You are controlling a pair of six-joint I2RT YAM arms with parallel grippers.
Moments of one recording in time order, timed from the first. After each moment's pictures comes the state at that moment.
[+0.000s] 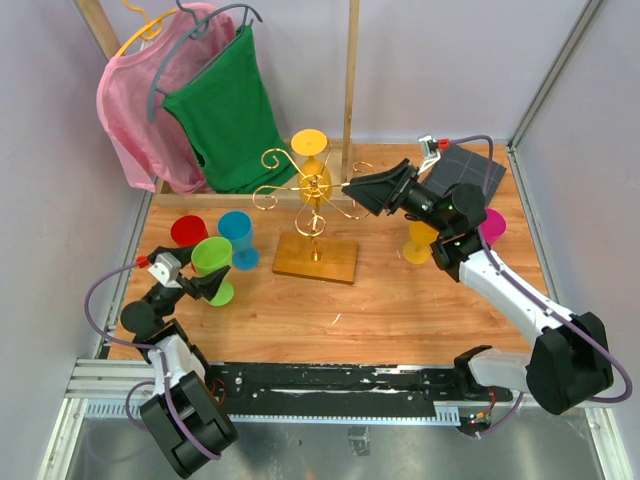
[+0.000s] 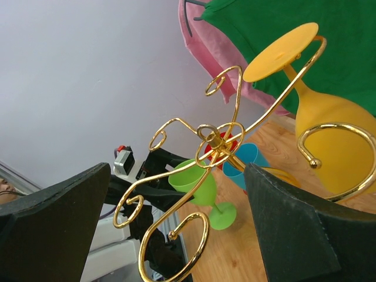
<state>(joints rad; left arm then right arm) 0.66 0.75 0.01 1.24 1.30 -0.43 0.43 1.23 0.85 0.73 -0.61 0.96</state>
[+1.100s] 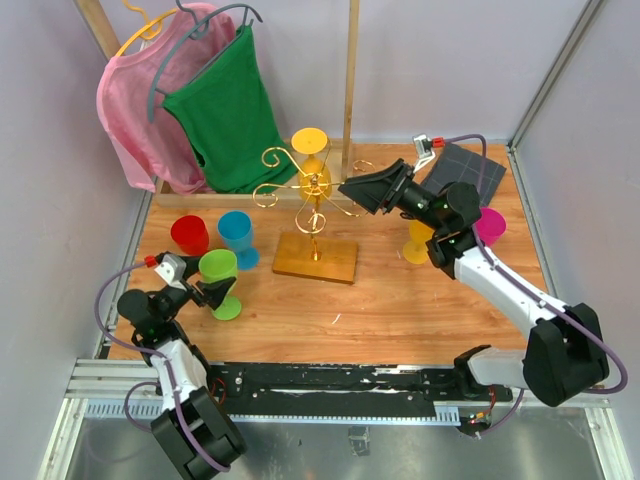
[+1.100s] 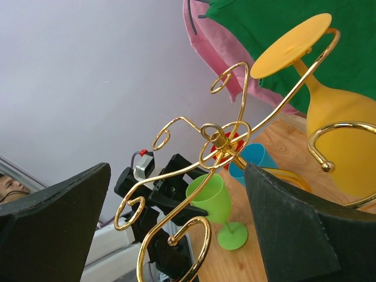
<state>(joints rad) 0.66 0.62 0.01 0.77 1.34 -0.21 0.45 1.26 0.85 0.78 -0.62 1.00</state>
